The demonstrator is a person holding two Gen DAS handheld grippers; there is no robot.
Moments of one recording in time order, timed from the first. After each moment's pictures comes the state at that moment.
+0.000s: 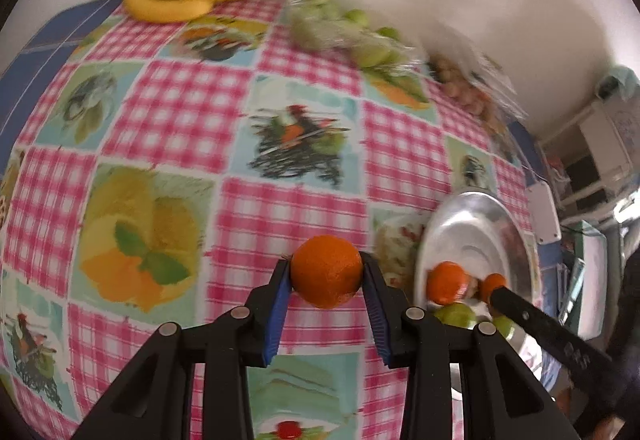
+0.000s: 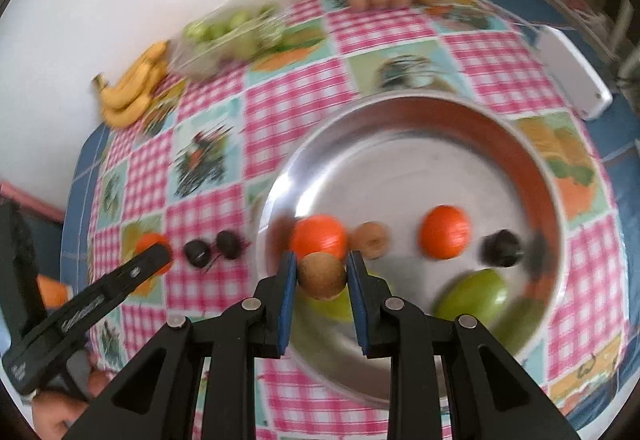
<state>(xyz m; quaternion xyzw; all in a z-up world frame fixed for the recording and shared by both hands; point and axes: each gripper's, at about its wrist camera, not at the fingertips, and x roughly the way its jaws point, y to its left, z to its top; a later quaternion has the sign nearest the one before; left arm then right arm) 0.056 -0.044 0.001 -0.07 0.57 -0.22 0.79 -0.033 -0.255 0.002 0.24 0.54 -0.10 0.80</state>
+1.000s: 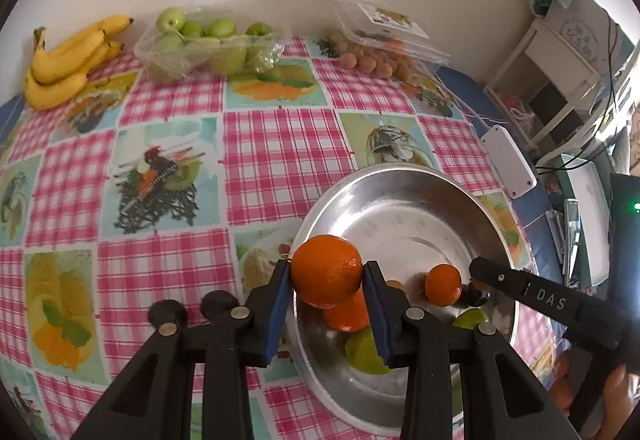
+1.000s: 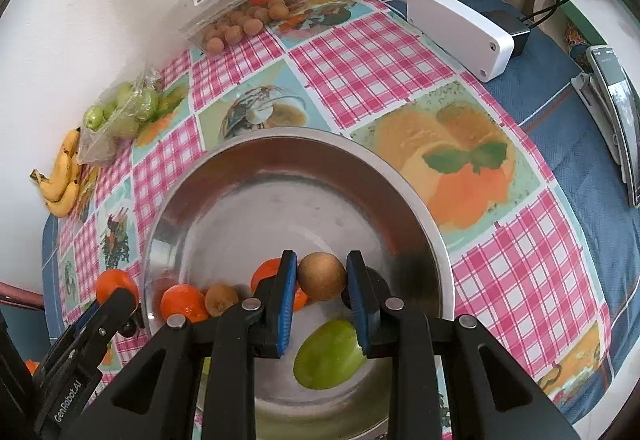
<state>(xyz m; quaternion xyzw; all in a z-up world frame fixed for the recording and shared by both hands) 0.040 -0.150 0.003 0.03 0.53 -0.31 0.79 -0.060 -0.349 -0.023 0.30 0.51 -0.21 0.78</state>
